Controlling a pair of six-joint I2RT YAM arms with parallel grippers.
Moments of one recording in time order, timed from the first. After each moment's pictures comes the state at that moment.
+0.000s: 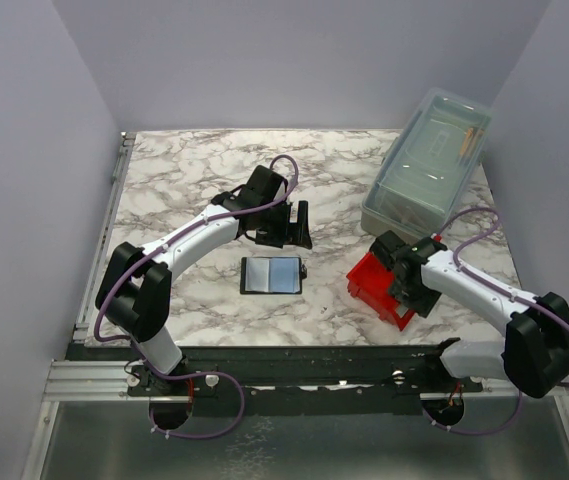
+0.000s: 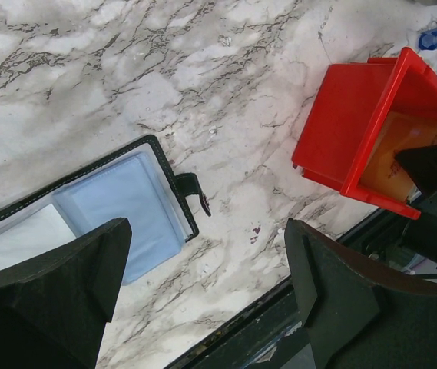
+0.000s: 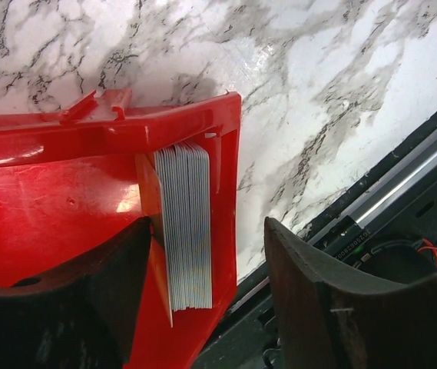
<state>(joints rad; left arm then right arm) -0.60 1.66 1.26 -0.52 0.33 -0.47 0.54 1.28 0.77 -1.12 0.48 1.27</state>
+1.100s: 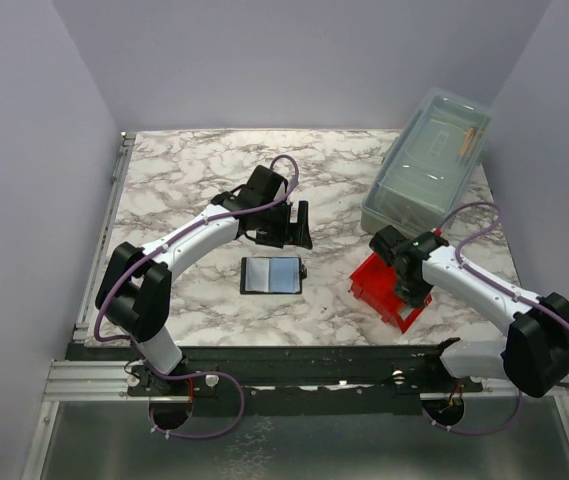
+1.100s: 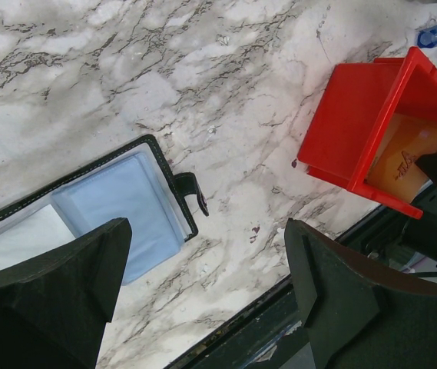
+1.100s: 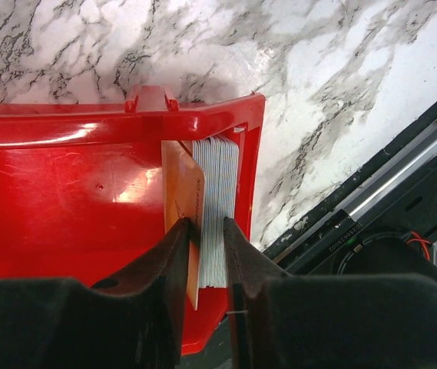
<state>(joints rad) -0.60 1.66 1.26 -0.52 0.33 -0.47 0.54 1.28 0.83 -1.17 0.48 1.25</state>
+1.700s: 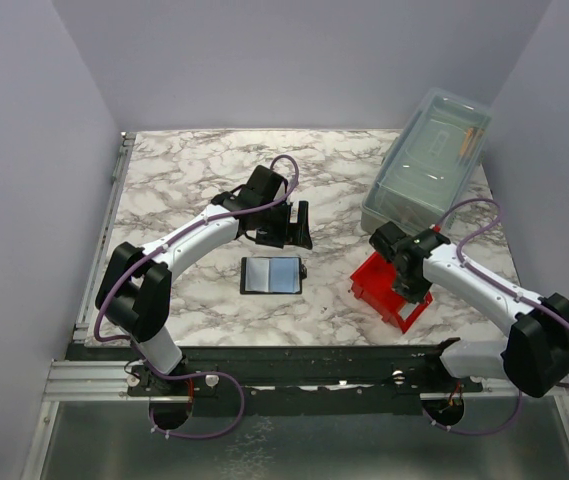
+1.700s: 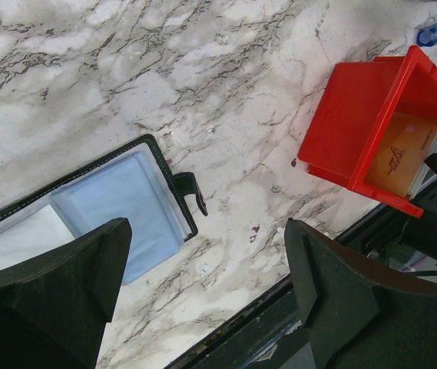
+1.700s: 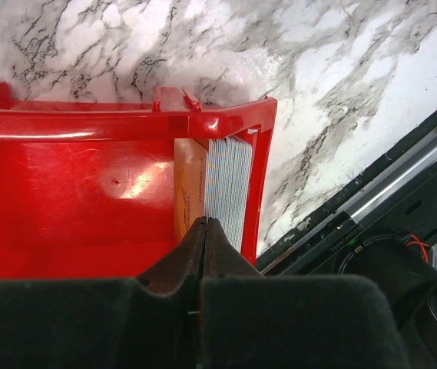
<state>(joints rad) -0.60 1.66 1.26 -0.52 0.33 -0.47 0.54 1.29 0.87 -1.18 0.48 1.23</state>
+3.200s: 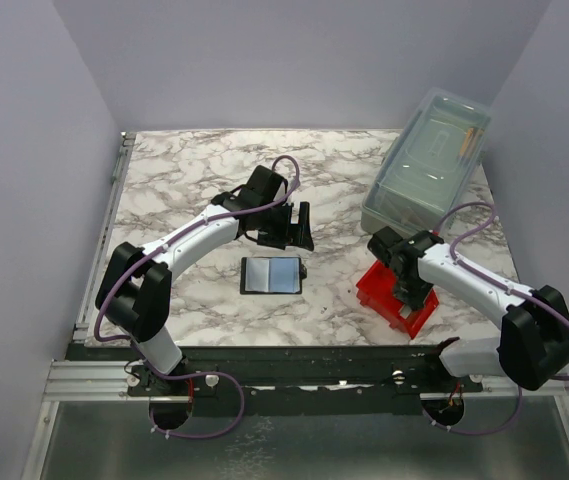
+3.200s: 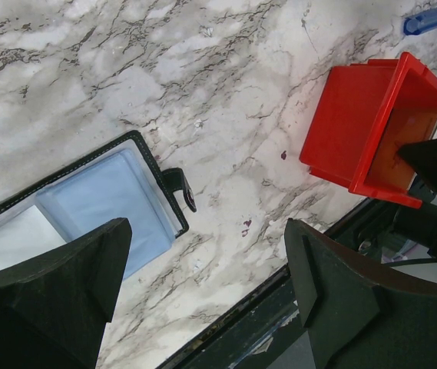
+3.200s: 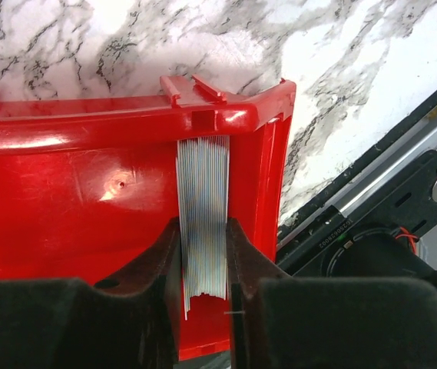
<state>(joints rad) -0.60 1.66 1.26 -0.52 0.38 -0.46 0.54 1.32 0.83 -1.19 0.47 1.23</state>
